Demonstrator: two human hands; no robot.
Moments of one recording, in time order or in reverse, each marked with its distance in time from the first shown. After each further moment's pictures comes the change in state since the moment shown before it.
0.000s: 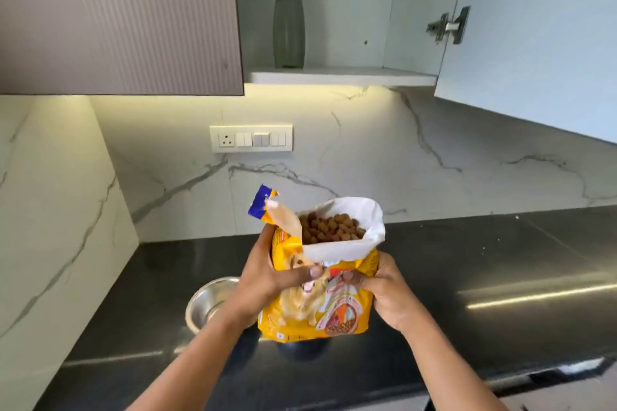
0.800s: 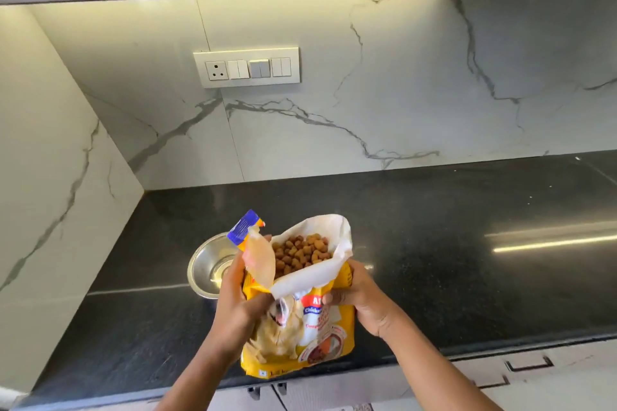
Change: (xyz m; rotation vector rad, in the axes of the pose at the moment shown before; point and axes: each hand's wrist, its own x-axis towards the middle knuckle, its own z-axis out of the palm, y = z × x) left_hand -0.020 -0.121 -0.015 0.093 0.253 -0.206; right_hand 0.026 0.119 -0.008 0.189 -0.180 0.387
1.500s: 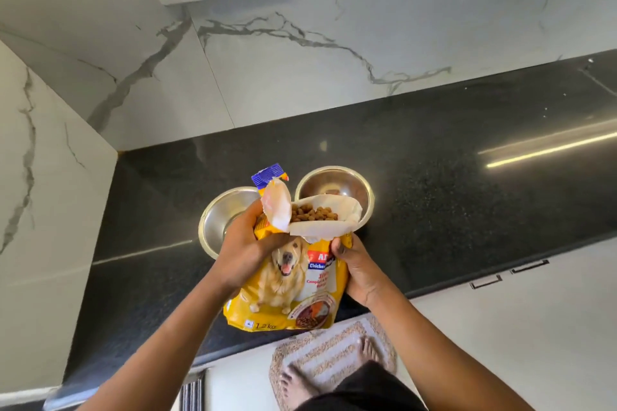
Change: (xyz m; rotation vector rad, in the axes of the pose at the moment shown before) left_hand 0.069 -0.015 -0.064 0.252 -0.296 -0.146; right_hand 0.055 0.101 0.047 0.357 0.274 0.029
